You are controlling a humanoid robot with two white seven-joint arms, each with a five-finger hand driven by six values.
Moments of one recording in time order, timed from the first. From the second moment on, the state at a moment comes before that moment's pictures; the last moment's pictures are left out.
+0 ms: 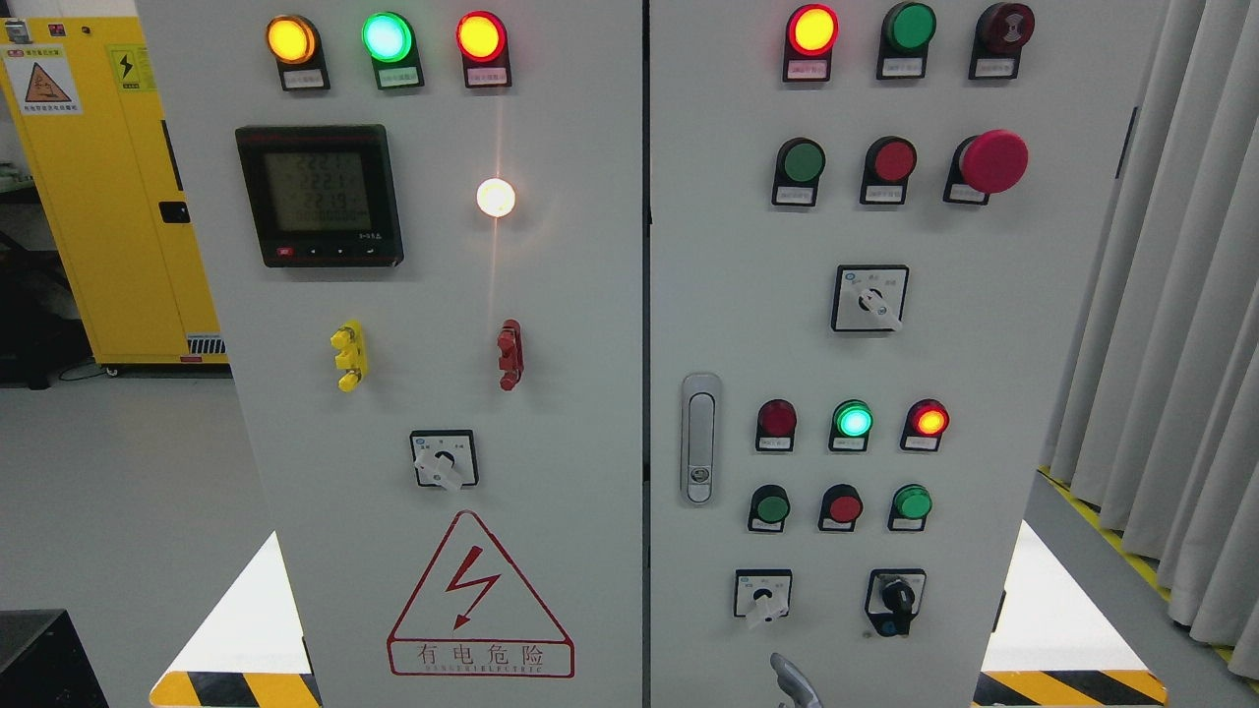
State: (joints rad) left arm 0.06 -0.10 -0.05 -0.10 0.07 -0.13 -0.05; right arm 0.09 0.00 0.27 -1.72 0.10 -0.39 -0.08
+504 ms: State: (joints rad) left arm 0.06 -0.10 -0.05 -0.10 0.07 -0.13 -0.05; right arm 0.09 0.00 0.27 -1.72 0.10 -0.39 -0.08
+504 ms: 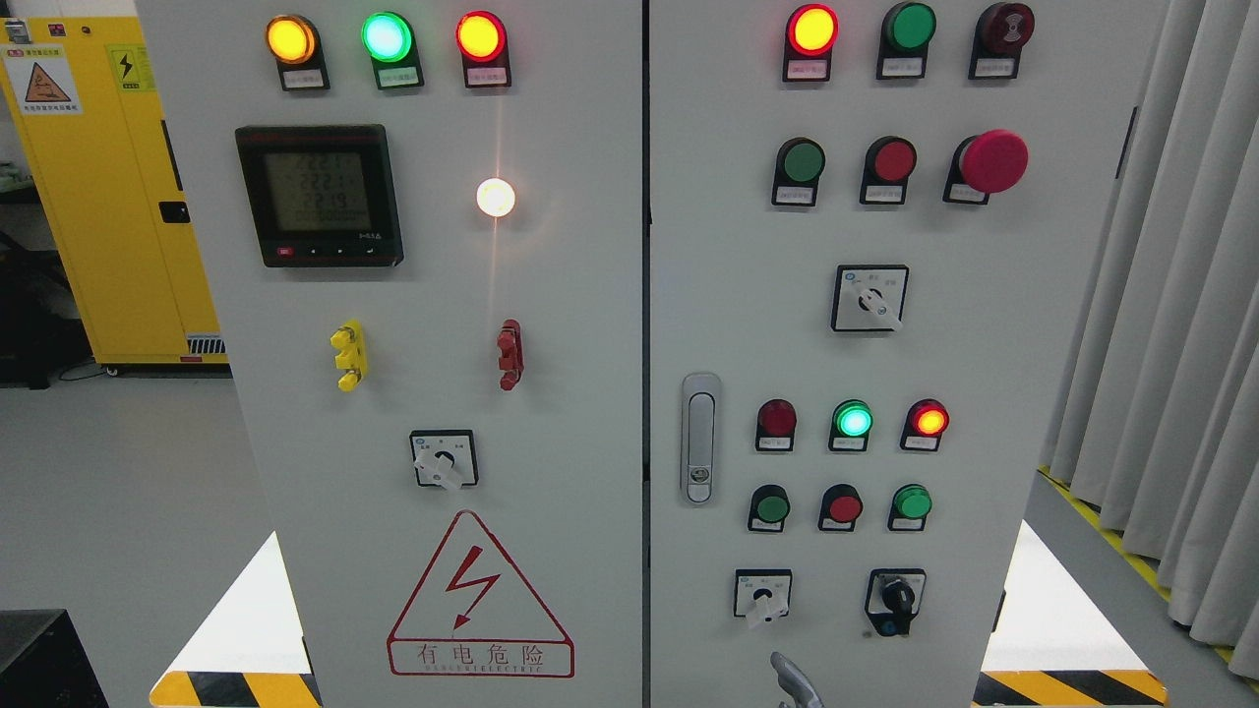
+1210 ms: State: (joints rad) left arm 0.06 -0.10 -0.05 -0.10 0.07 -0.13 -0.05; right arm 0.04 0.00 0.18 -1.73 0.45 -0.44 -0.13
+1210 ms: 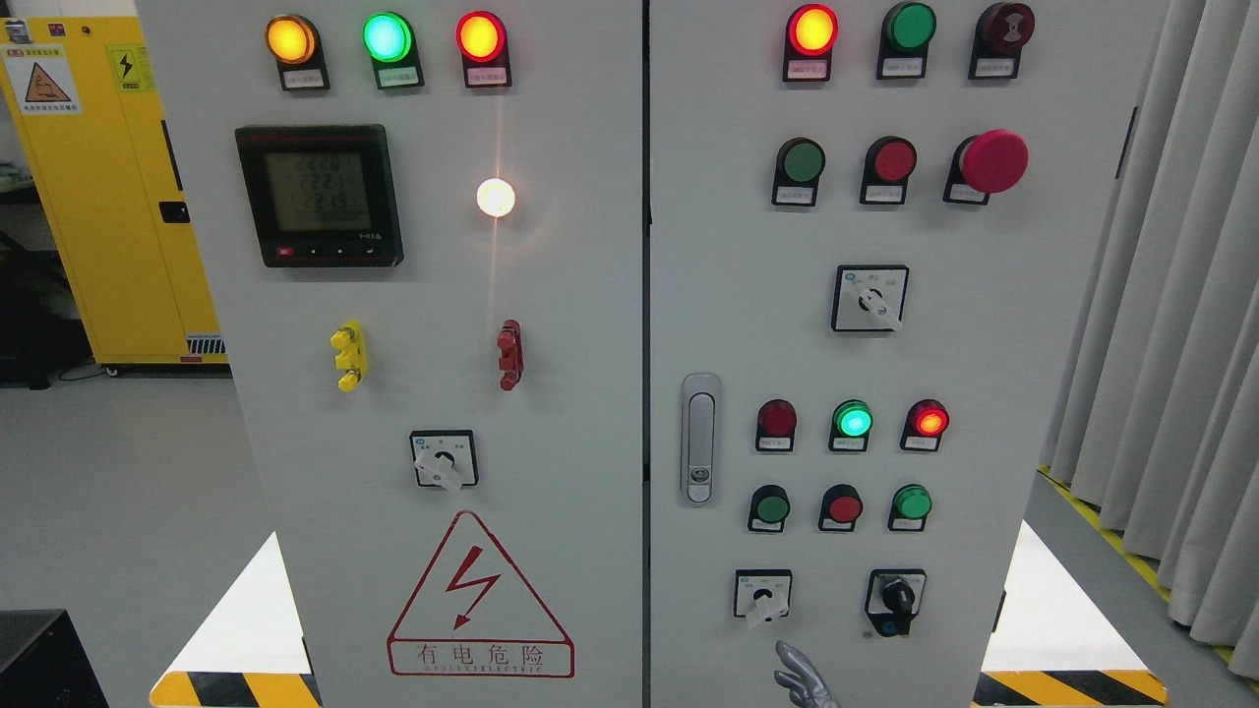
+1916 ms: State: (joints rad) left arm 0.06 -0.10 -0.05 -0.10 0.07 -0.13 -0.05; right arm -0.15 0.00 0.09 -1.71 0.94 -0.45 -0.16
